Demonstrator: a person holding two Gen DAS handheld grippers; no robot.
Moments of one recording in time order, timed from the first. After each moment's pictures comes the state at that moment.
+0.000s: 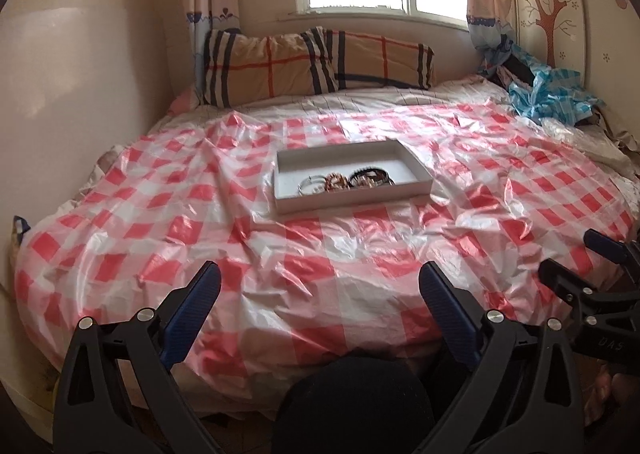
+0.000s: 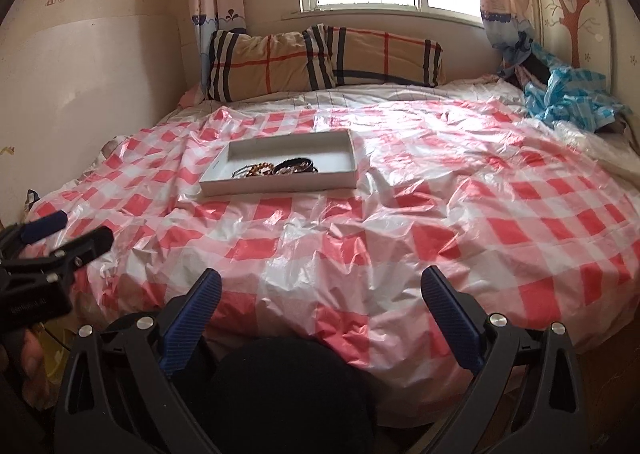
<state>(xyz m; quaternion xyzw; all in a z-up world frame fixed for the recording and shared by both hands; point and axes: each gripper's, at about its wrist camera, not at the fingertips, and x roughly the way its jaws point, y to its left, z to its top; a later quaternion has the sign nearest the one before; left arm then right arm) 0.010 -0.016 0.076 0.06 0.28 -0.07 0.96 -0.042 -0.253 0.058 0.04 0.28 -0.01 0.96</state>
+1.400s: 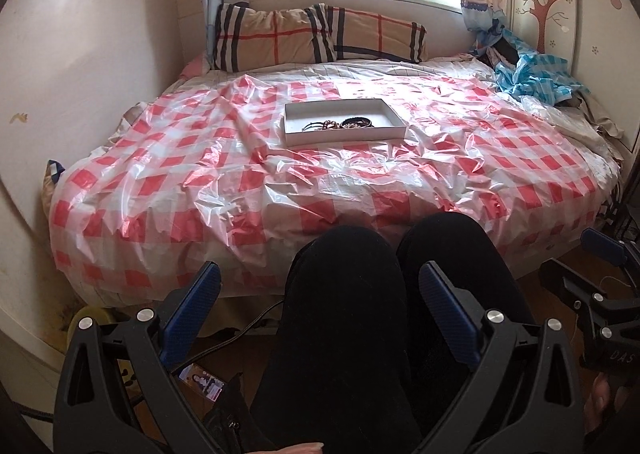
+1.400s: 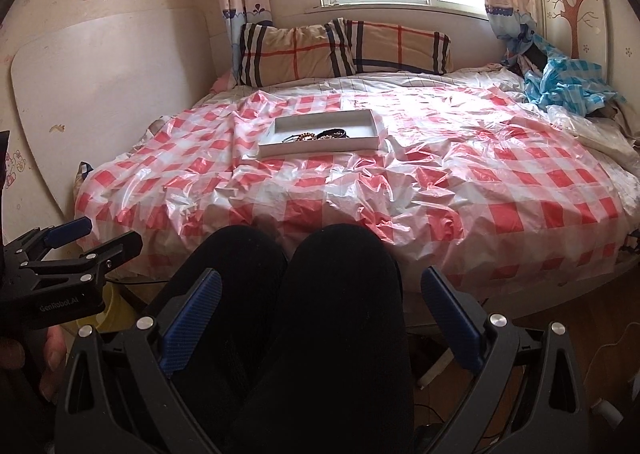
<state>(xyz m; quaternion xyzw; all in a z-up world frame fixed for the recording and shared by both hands) -0.146 0.022 0.091 0.05 0.35 -0.09 0.93 -0.202 -0.205 0.081 0.06 0.33 0.02 0.94</state>
